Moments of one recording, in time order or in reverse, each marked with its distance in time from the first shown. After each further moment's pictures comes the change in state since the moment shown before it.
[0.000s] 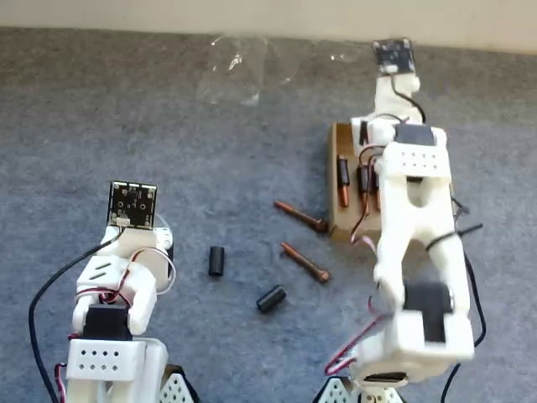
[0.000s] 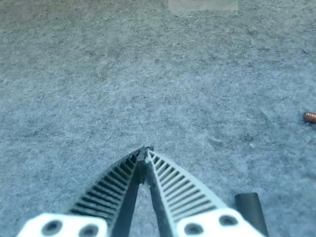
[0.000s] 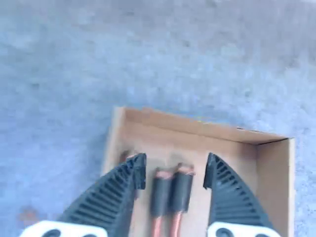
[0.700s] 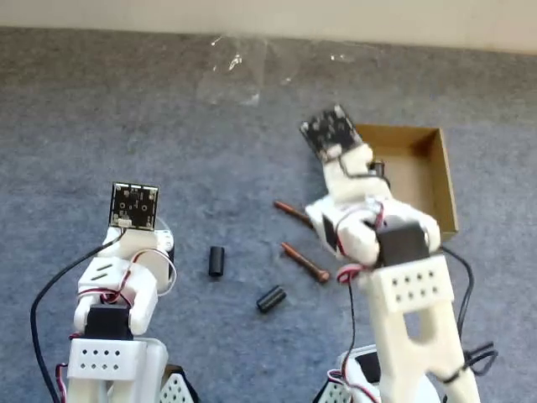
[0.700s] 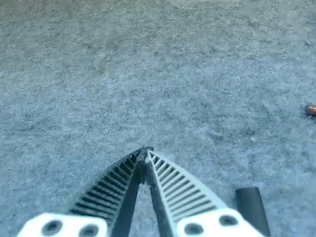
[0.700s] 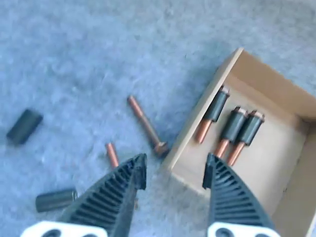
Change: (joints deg) left arm 0.0 0.0 1.3 0.0 0.0; right arm -14.9 -45.6 29.6 19.4 7.3
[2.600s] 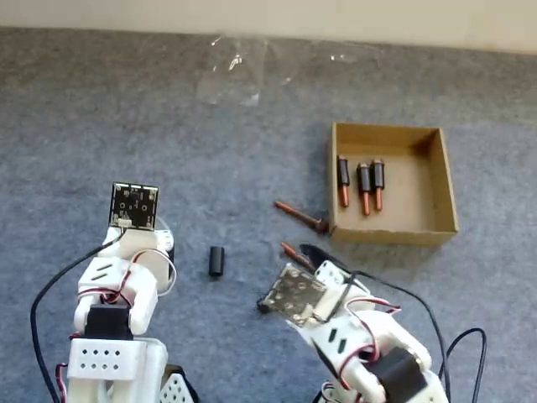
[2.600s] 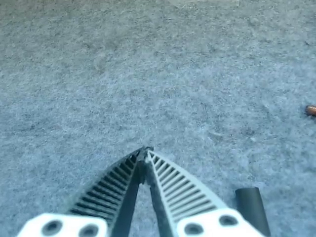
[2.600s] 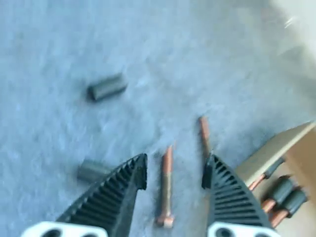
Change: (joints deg) left arm 0.0 0.0 0.0 0.0 0.0; right arm -19.0 -59.0 40.5 0.7 11.3
